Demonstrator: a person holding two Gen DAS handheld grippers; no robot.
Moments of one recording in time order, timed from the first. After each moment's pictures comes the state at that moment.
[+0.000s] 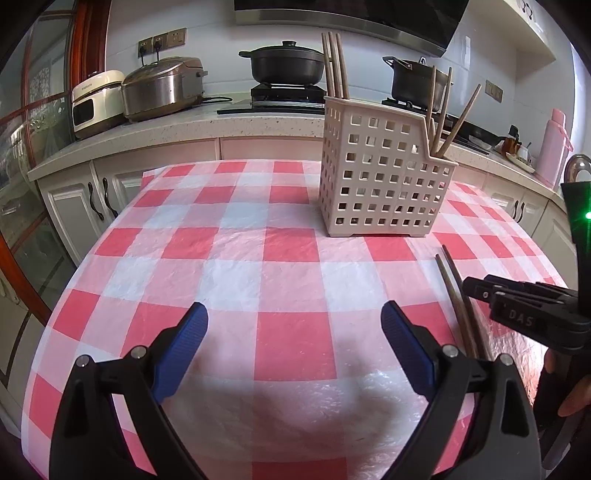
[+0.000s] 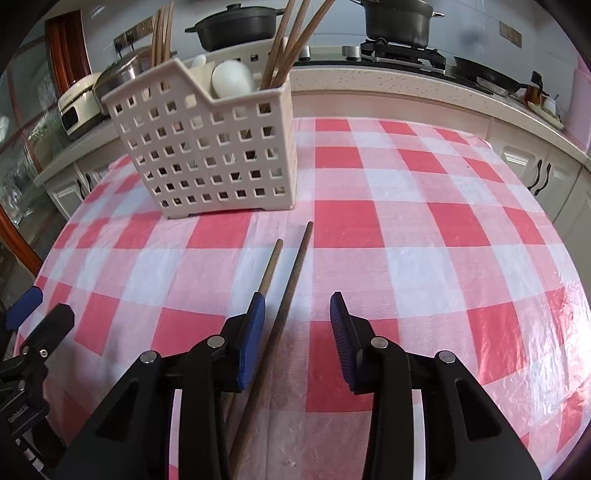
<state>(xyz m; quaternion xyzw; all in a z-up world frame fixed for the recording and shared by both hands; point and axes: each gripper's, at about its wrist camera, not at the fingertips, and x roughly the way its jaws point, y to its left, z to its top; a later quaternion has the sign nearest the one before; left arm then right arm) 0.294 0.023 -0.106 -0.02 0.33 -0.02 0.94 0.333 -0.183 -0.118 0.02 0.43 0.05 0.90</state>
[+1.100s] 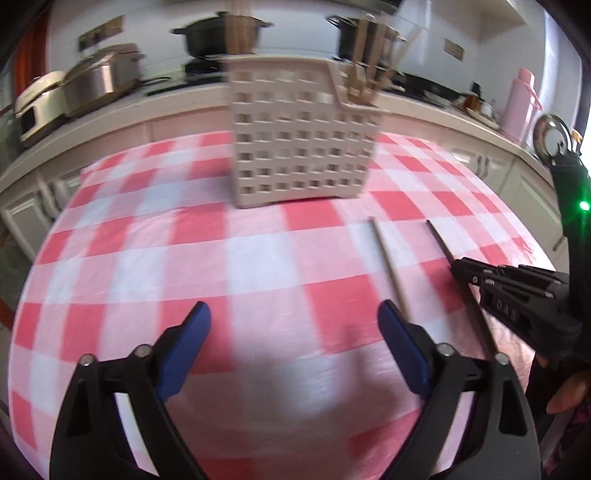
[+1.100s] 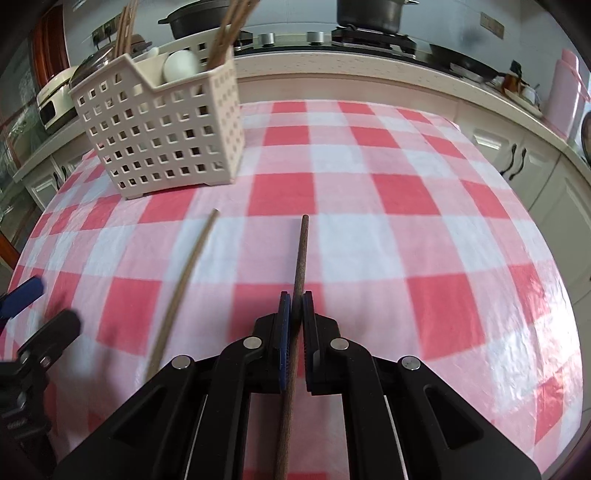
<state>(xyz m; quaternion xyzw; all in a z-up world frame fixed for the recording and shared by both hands) 0.315 -0.050 -0.117 0.02 0.40 -0.11 0.91 0.310 -0.234 -0.125 0.02 0.45 0.01 0.89</state>
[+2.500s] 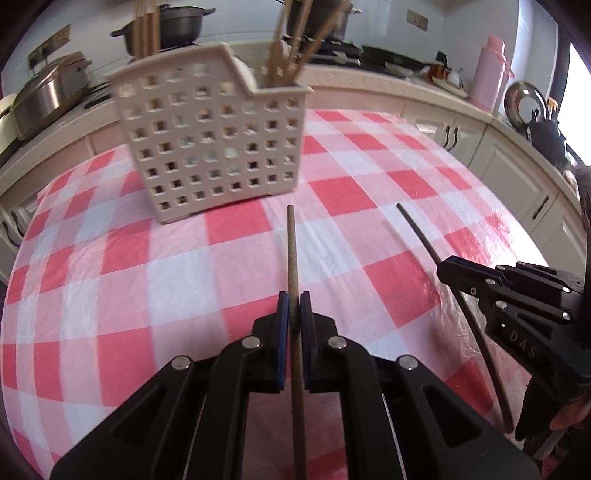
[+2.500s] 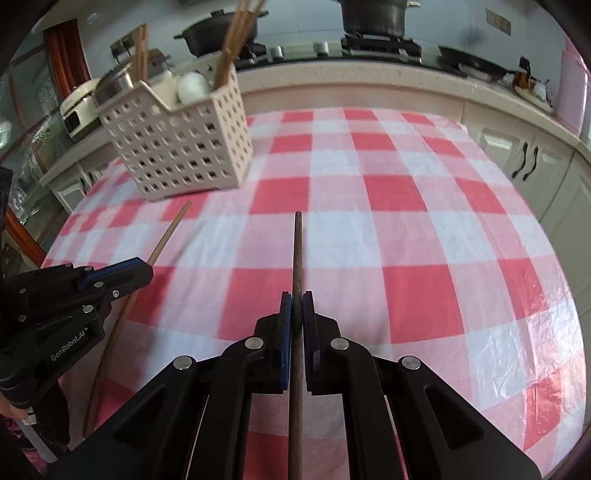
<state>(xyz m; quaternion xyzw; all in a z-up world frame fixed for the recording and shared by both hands) 0.330 -0.090 -0.113 0.04 0.42 -0.16 0.89 0.291 -0.248 -0.105 0.03 0.42 0.07 0.90</state>
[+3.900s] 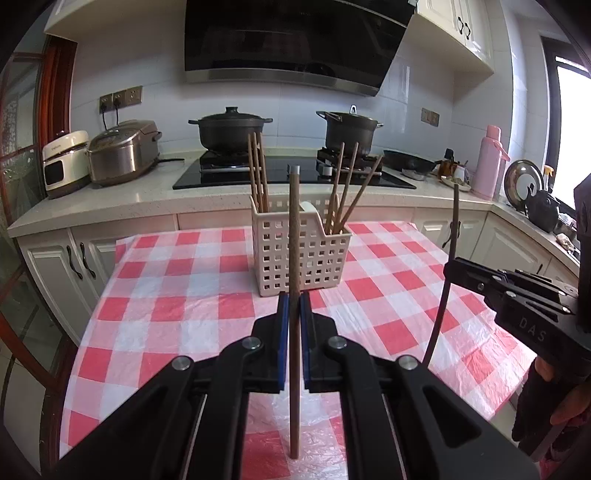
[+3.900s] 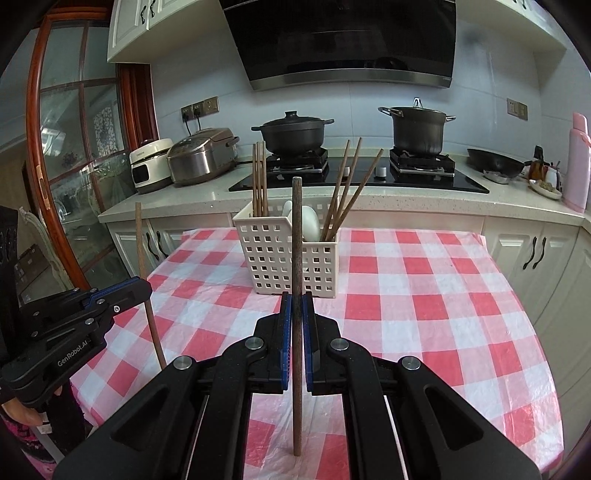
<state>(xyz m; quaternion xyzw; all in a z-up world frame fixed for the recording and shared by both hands) 0.211 -0.007 0.008 0.00 0.25 -0.11 0.96 0.213 -0.193 0.015 0.02 0.26 0.13 0.96</state>
